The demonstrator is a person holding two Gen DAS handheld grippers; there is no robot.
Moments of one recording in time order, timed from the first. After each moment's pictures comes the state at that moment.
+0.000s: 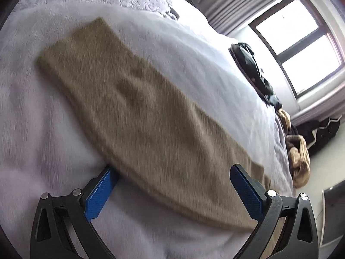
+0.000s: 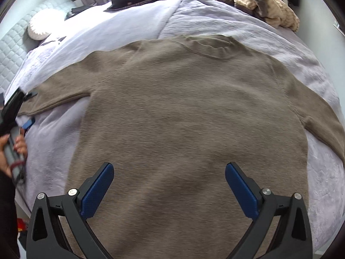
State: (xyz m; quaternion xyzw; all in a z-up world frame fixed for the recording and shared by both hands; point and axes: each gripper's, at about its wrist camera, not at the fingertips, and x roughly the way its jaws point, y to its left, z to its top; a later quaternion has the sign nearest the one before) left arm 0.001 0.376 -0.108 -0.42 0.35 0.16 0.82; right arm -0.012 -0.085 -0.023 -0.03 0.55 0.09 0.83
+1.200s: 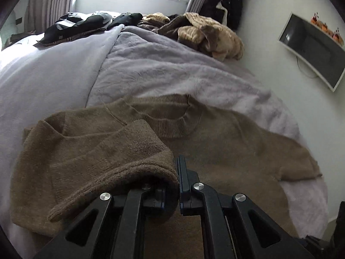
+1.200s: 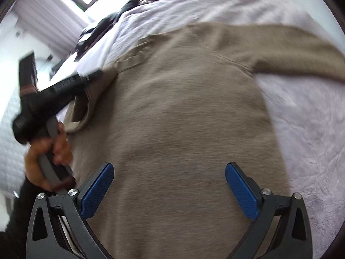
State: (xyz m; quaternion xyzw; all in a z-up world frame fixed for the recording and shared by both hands) left arm 0.135 -0.057 -0.051 -0.07 0.43 -0.15 0.89; right arm -0.019 -0.269 -0.055 0.22 0.53 0.06 0.82
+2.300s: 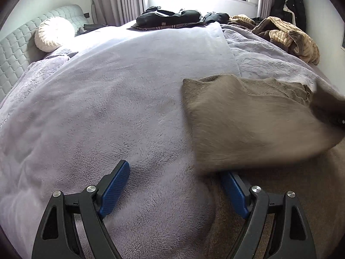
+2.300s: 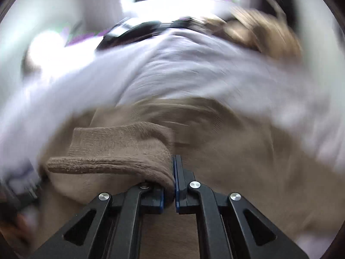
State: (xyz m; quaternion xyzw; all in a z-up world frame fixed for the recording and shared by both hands) left arm 0.049 0.127 -0.088 -0.03 0.44 0.09 0.89; right arm 0.145 -0.191 -0.052 0.12 0.46 0.09 0.87
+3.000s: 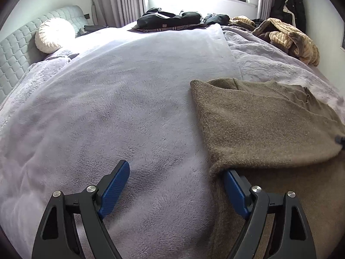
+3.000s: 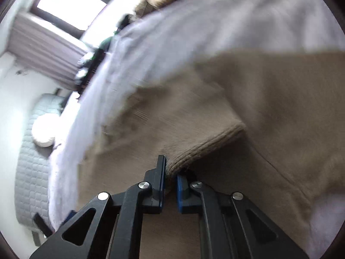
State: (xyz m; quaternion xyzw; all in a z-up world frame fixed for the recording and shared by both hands) left arm 0.053 0.127 -0.082 -0.03 0.43 0.09 0.90; right arm 0.136 -0.276 -0.098 0.33 0.51 0.07 0.79
